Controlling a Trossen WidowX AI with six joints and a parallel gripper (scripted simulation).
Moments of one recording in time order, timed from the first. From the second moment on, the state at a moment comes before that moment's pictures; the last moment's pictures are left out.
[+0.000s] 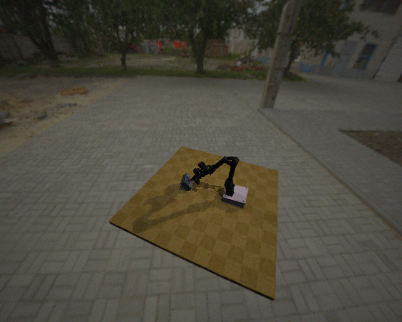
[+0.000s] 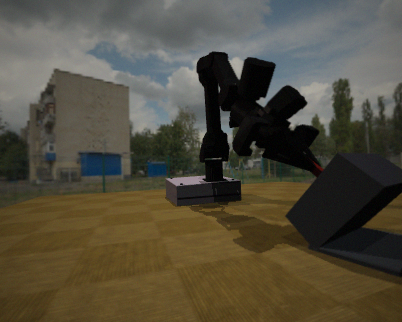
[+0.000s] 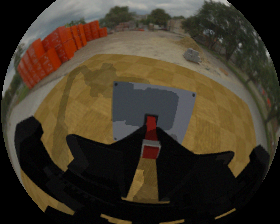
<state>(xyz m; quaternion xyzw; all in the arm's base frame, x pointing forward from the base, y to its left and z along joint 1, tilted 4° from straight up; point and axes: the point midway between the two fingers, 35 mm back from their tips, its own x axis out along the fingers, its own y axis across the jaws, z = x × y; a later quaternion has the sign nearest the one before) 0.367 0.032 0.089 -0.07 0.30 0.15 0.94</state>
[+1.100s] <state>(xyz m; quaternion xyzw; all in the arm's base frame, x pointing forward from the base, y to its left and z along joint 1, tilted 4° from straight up) 0.378 0.035 0.080 -0.07 0.30 0.15 0.94</state>
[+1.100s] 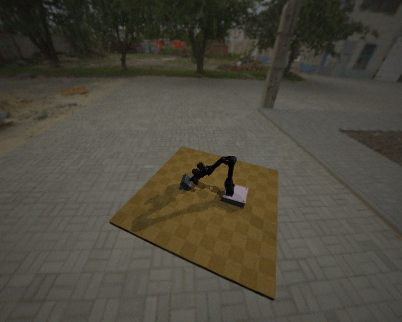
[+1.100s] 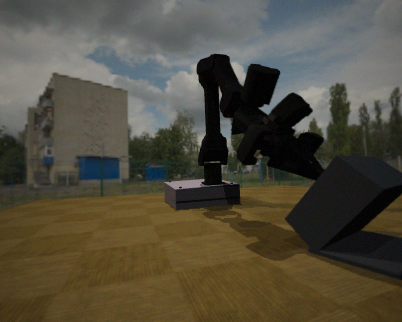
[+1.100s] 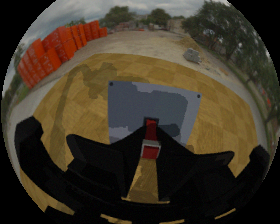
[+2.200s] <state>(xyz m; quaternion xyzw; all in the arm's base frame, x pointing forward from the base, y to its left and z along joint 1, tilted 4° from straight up) 0.370 0.030 0.091 -0.07 0.30 0.15 0.94</state>
